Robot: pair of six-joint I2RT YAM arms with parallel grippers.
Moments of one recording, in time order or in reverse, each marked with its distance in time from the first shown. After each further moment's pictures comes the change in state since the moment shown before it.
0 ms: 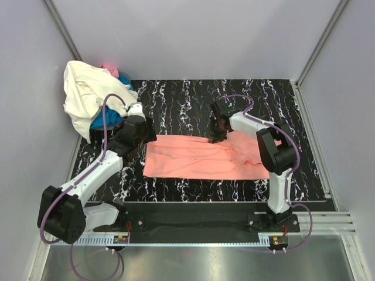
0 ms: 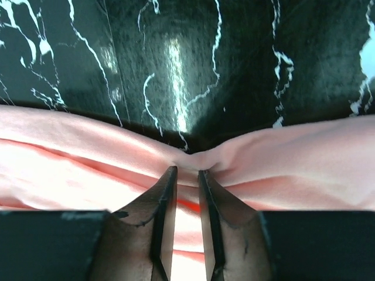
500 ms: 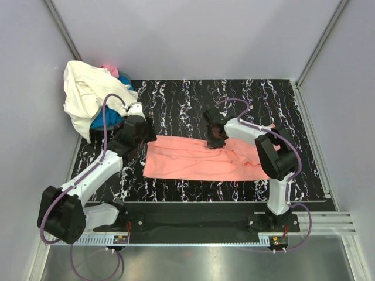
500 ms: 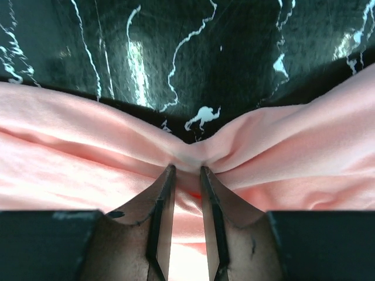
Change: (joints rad) left arm 0.001 0.000 0.000 0.000 0.000 0.000; right arm 0.098 -0.069 -0.083 -0.034 0.168 0.009
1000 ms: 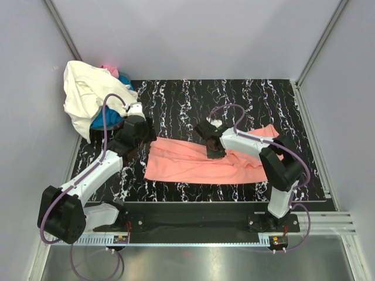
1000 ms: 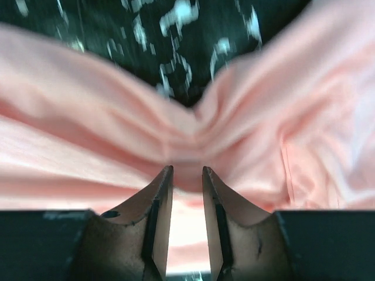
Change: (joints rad) left arm 0.001 0.000 0.000 0.000 0.000 0.000; right arm 0.162 -0.105 -0.080 -0.131 0.239 0.045
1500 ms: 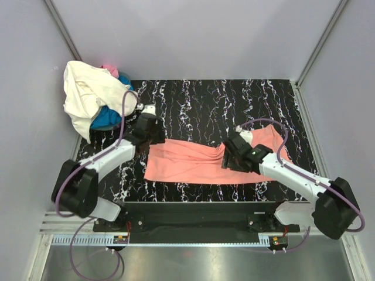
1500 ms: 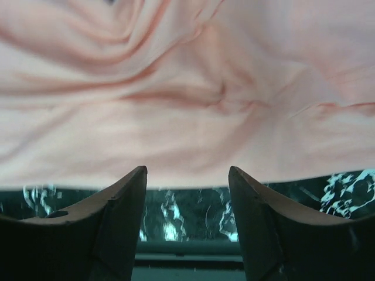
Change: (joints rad) left arm -0.022 0.207 0.047 0.018 0.069 -0.005; right arm 0.023 -0.636 -0.439 0.004 -0.035 0.172
